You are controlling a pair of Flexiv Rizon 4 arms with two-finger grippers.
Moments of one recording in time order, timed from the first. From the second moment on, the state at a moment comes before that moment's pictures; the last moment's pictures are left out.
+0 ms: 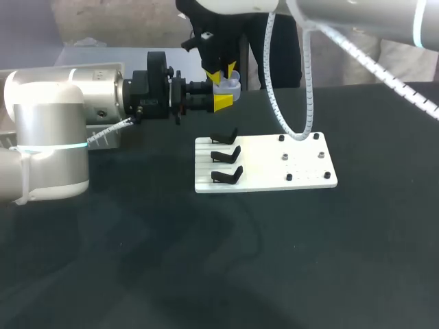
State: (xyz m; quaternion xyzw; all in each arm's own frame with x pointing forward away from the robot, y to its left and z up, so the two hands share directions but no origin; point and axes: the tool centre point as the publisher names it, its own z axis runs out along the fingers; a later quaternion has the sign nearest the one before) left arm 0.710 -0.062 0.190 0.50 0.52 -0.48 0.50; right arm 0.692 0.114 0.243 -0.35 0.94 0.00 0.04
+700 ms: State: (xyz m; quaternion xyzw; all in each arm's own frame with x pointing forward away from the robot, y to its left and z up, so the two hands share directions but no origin) left arm 0.710 -0.062 0.190 0.50 0.52 -0.48 0.50; right arm 0.698 0.113 0.237 -0.34 0.94 0.00 0.04
